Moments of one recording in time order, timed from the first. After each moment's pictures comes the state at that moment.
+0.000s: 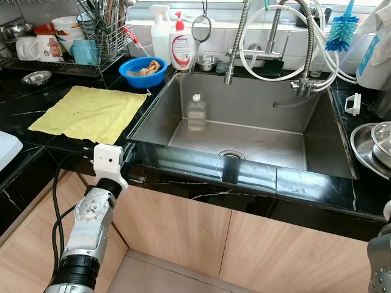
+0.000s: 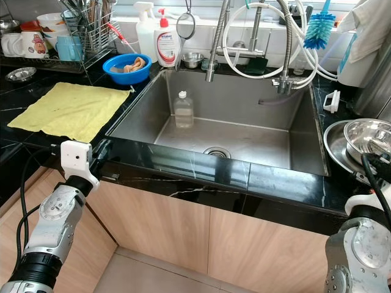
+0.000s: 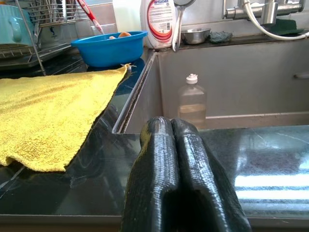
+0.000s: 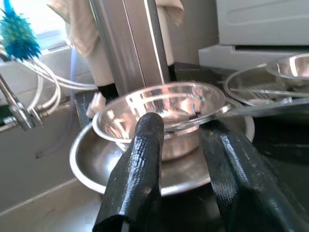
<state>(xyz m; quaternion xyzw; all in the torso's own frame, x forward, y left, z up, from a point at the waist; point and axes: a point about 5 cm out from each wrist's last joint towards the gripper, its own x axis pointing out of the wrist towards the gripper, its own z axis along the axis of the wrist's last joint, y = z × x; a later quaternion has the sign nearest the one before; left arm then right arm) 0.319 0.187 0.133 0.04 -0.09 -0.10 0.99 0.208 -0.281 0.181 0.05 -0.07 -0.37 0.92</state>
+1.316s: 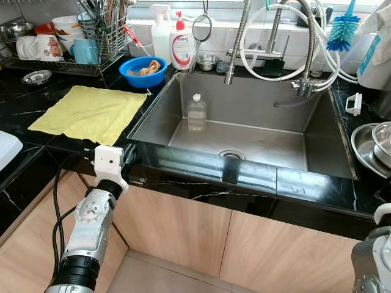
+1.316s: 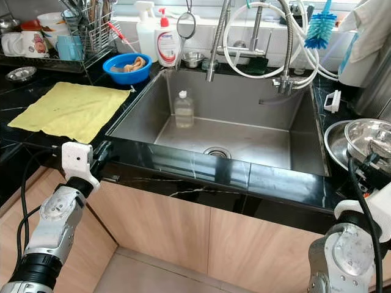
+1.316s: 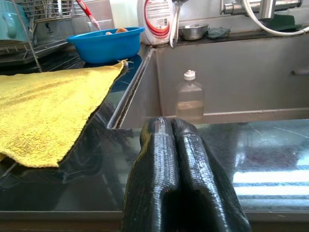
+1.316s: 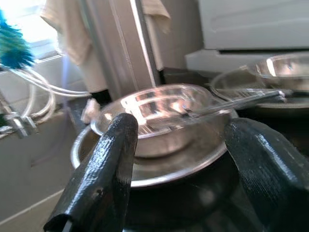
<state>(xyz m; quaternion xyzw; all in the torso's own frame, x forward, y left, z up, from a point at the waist) 0.319 0.185 0.131 0.04 -0.08 -0.11 0.99 0.200 -0.262 0.181 0.06 -0.08 -0.41 0.91</state>
